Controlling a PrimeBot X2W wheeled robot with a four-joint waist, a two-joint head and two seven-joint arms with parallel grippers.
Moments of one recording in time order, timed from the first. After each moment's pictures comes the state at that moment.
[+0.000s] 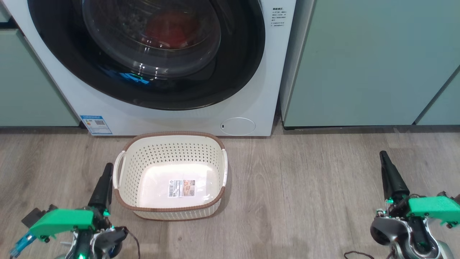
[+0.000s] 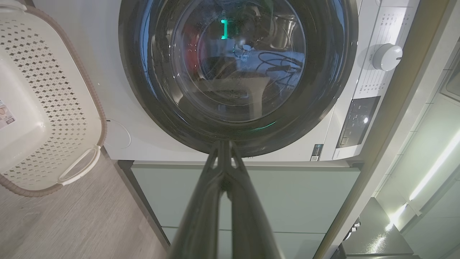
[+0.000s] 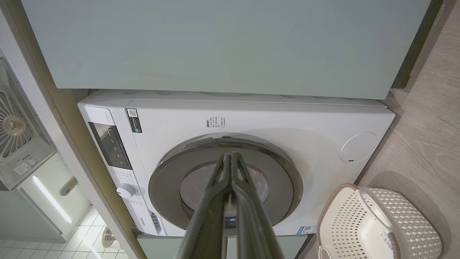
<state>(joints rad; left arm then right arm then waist) -0.06 0.04 0.08 0.28 -1.60 -0.12 0.11 -0.06 -0.05 -0.12 0.28 1.61 0.13 0.10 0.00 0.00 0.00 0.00</state>
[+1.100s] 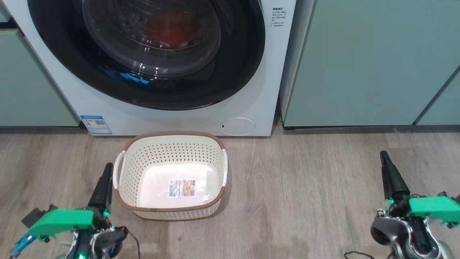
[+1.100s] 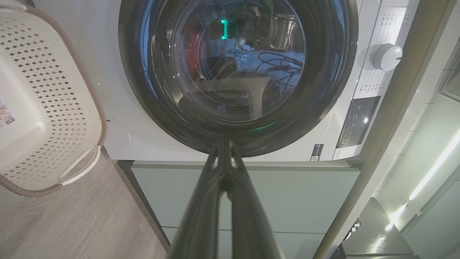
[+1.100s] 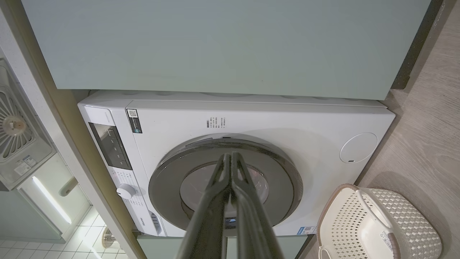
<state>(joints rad) -0.06 0.04 0.08 0.28 -1.60 -0.12 0.11 -0.06 -0.05 -0.13 0.28 1.61 0.13 0.10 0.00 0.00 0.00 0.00</state>
